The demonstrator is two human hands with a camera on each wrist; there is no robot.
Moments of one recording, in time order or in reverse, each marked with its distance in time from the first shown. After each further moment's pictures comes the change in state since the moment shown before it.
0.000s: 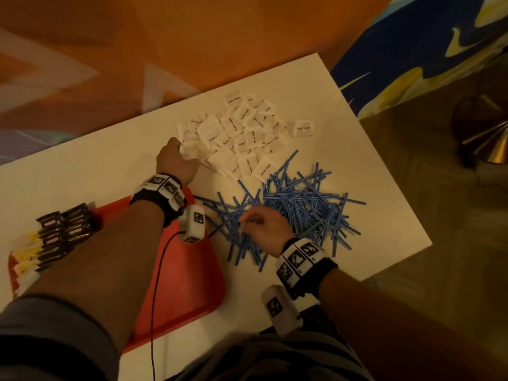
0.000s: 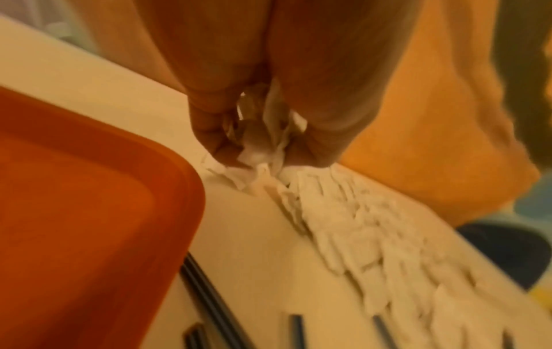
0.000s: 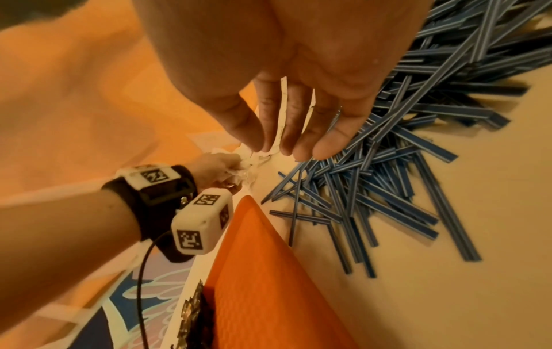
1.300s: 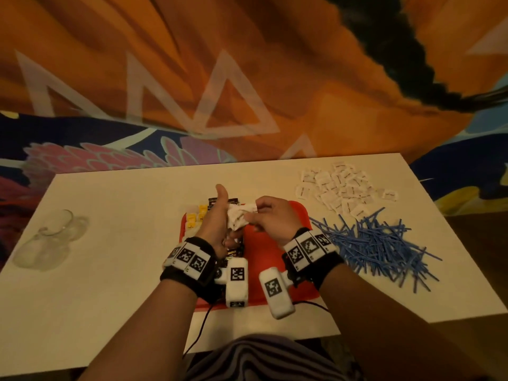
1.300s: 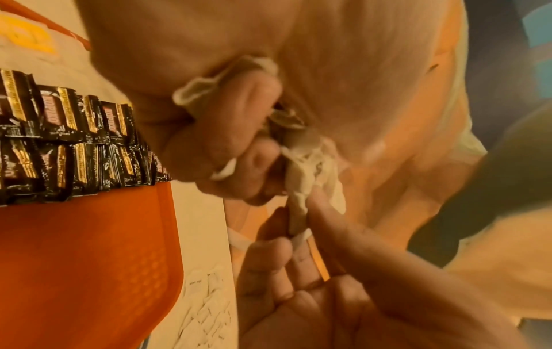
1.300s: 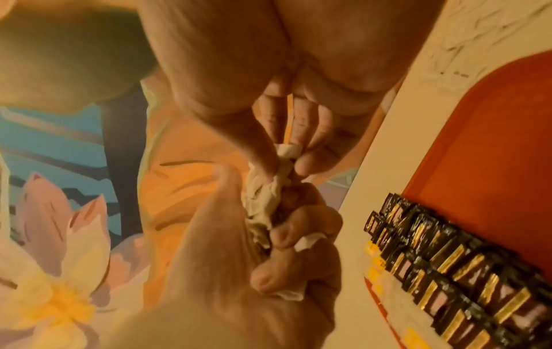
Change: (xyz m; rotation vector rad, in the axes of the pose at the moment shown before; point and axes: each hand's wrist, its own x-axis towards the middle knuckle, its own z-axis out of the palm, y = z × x) left_hand -0.247 -0.152 -0.219 -1.195 -0.223 -0.257; right_hand -0.141 -0.175 0.231 0.128 -0.151 -0.324
